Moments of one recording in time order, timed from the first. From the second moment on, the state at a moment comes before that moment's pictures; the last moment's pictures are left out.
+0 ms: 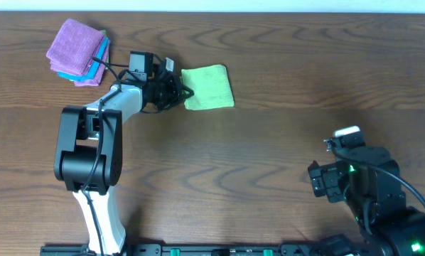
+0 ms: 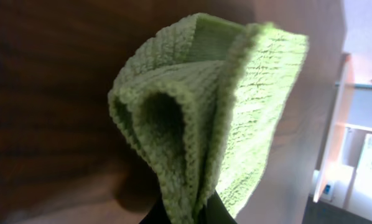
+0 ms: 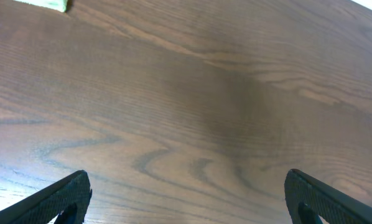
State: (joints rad) left arm -0.12 2.11 1.27 -0.17 0.75 -0.60; right arm 0.33 0.72 1.00 -1.15 0.29 -0.06
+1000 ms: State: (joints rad) left arm 0.44 1.76 1.80 -0.60 0.67 -0.66; right arm 0.33 0.72 1.00 -1.15 0.29 -0.06
